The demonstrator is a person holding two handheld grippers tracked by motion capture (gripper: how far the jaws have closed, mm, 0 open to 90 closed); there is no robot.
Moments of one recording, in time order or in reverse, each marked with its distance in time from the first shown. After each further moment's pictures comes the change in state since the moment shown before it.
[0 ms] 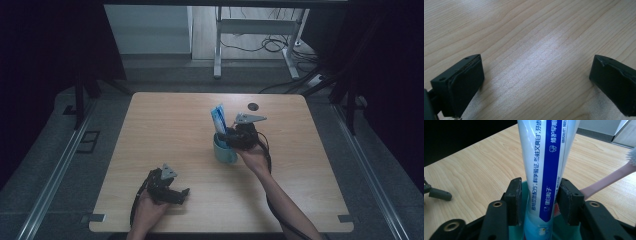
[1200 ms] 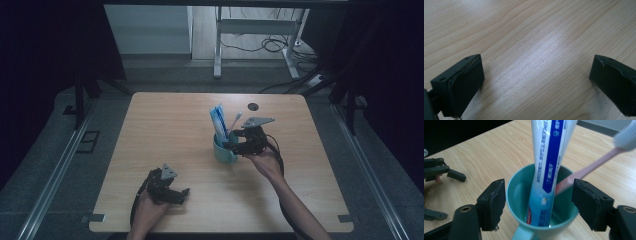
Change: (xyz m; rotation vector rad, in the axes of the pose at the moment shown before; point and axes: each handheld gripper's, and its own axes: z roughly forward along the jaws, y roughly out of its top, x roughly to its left) left arm 0.000 0.000 0.000 0.001 0.000 0.000; right arm -0.002 -0.005 -0.030 0.058 0.058 -0.046
